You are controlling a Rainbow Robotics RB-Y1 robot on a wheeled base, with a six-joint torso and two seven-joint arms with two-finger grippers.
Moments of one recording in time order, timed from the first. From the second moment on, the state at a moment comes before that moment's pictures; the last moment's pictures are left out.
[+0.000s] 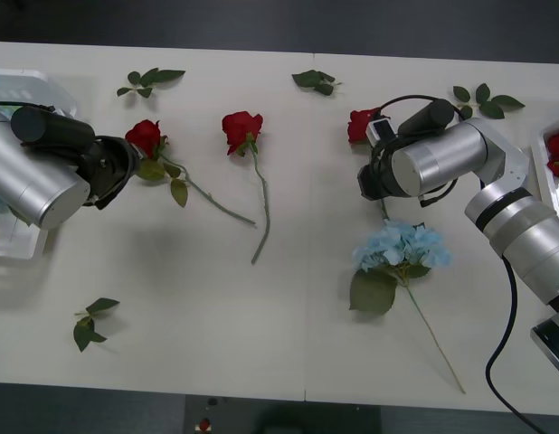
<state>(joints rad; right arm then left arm) -0.76 -0.44 0.46 -1.07 -0.52 0.97 1.44 -0.51 0.85 -0.47 -1.73 0.48 1.12 -0.19</state>
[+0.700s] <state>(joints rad) -0.76 -0.44 0.30 -1.22 -0.52 1.14 1.43 -0.76 0.70 -0.66 -1.40 0.47 1.11 -0.16</state>
